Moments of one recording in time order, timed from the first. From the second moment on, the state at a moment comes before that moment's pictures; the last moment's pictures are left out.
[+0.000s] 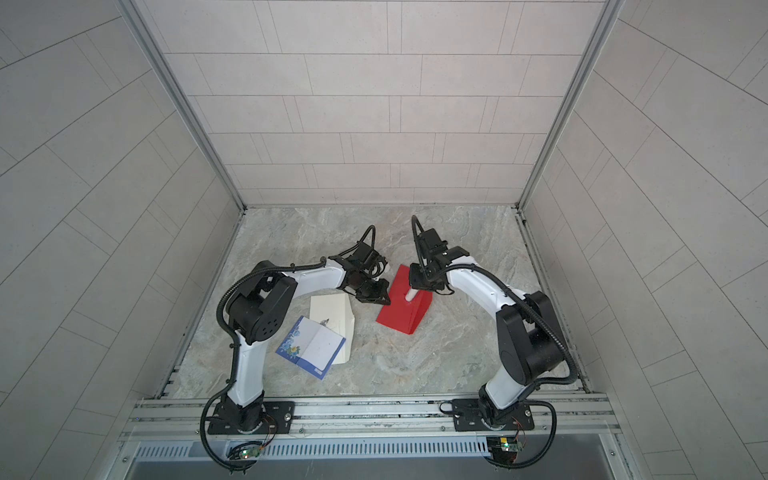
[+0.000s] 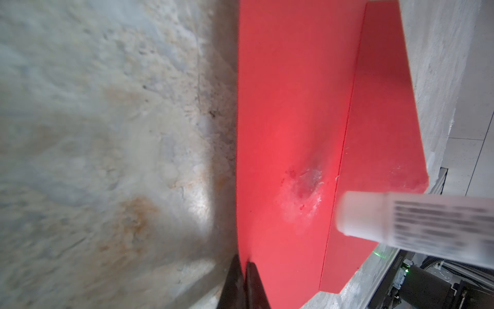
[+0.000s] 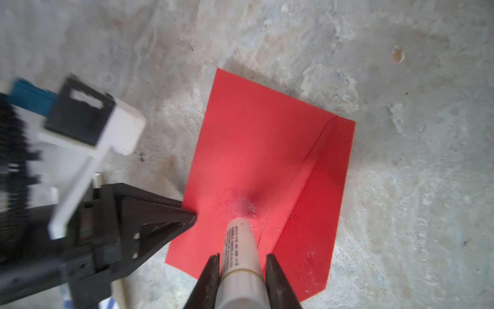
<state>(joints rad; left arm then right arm) -0.63 2.08 1.35 -0.42 0.48 -0.44 0.33 1.56 1.15 -0.67 -0.20 0.52</state>
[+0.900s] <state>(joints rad) -0.62 2.08 1.35 -0.42 0.48 -0.44 0.01 1.72 1.06 -0.88 -0.46 0.44</state>
